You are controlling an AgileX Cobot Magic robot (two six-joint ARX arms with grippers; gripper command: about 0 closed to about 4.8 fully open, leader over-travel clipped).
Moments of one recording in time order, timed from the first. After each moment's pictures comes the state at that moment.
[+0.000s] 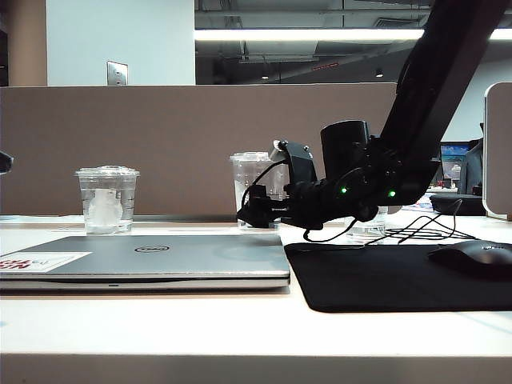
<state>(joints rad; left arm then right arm) -0.57 0.00 0.00 -0.13 -0.02 -0.01 0.36 2.35 1.40 0.77 -0.31 0.02</state>
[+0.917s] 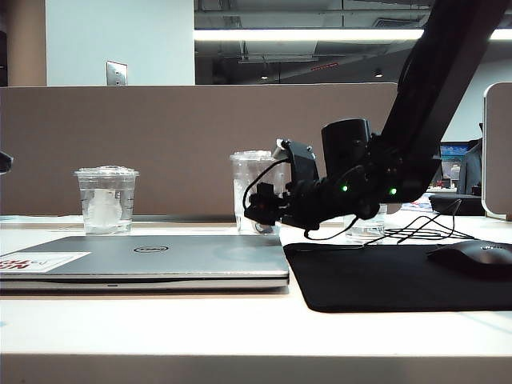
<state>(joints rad) -0.57 0.00 0.00 -0.13 -0.02 -0.01 0.36 2.34 1.39 0.76 -0.31 0.07</state>
